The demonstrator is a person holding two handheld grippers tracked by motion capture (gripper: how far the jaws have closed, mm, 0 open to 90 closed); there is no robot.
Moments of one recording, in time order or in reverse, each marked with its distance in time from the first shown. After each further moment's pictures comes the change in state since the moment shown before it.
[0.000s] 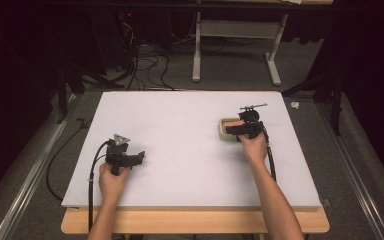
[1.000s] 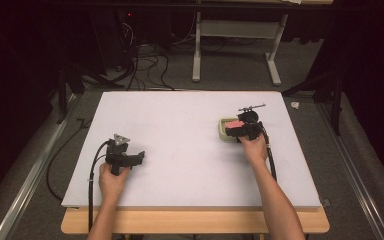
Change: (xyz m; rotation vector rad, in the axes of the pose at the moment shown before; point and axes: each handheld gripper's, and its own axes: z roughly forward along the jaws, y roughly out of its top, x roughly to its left) left arm 0.000 0.000 0.000 0.000 0.000 0.000; right arm 0.003 -0.002 -0.002 0.012 -0.002 -0.047
